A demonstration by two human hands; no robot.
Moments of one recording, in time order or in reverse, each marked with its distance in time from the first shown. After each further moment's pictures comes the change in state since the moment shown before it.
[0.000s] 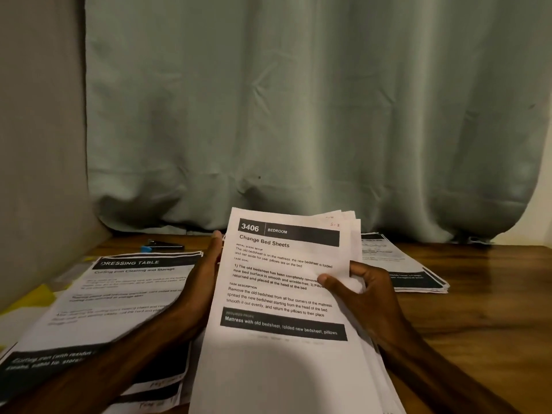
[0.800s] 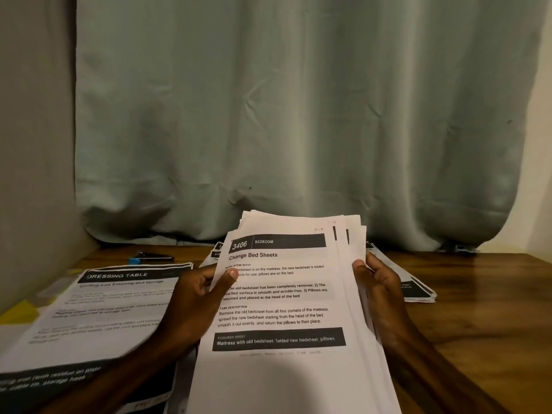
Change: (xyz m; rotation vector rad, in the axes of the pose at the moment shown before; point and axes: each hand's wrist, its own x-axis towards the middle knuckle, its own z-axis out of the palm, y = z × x) left_hand -0.001 -0.013 -0.005 0.473 0.021 0.290; right_hand 0.019 -0.011 -0.026 0.286 0.112 0.018
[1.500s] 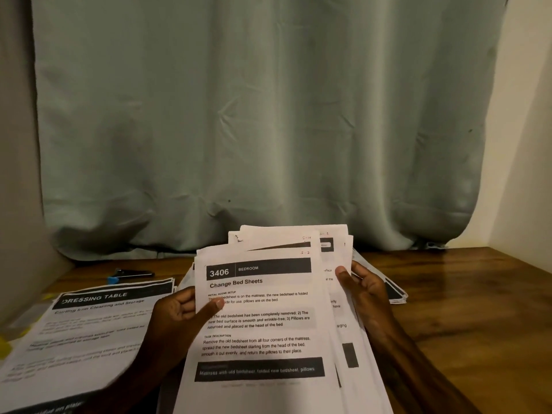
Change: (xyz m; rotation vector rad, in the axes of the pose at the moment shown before) left_hand 0.009 -0.011 -0.003 -0.087 -0.010 -0.153; right_hand 0.016 -0.009 -0.028 -0.019 -0.021 0.099
